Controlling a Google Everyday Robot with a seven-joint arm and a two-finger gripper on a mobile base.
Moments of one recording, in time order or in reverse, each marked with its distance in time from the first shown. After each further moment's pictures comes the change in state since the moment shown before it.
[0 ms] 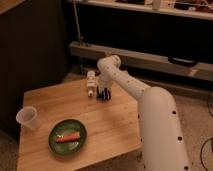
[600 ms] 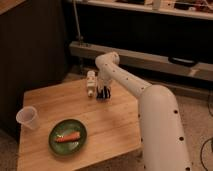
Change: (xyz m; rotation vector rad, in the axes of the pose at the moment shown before) arm -0.013 -0.010 -0.010 -0.005 -0.038 -0.020
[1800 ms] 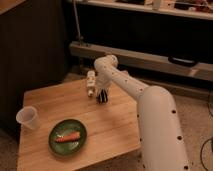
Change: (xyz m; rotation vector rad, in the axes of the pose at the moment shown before) arm -0.009 -0.004 0.011 0.020 -0.038 -0.020
